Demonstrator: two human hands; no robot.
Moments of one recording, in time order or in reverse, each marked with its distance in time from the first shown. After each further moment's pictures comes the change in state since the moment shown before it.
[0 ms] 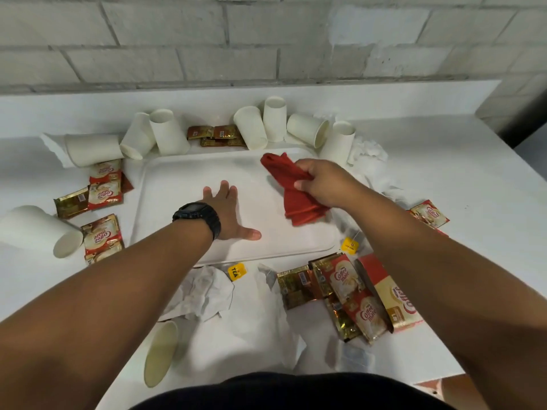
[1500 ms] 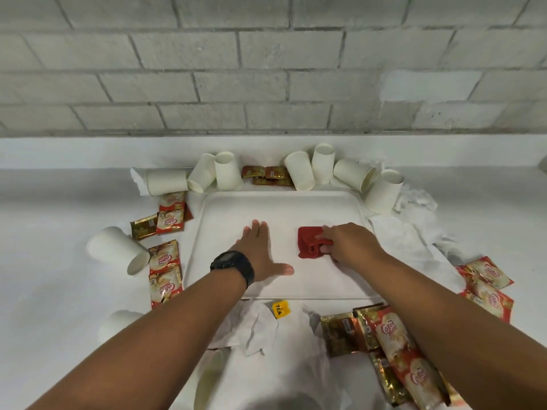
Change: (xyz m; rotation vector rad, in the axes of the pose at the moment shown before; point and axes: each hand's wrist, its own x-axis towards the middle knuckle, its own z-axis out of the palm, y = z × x) left_hand -0.005 -0.027 0.023 -0.318 0.132 -0.035; right_hand 0.018 0.008 0.053 -0.497 -0.050 -0.046
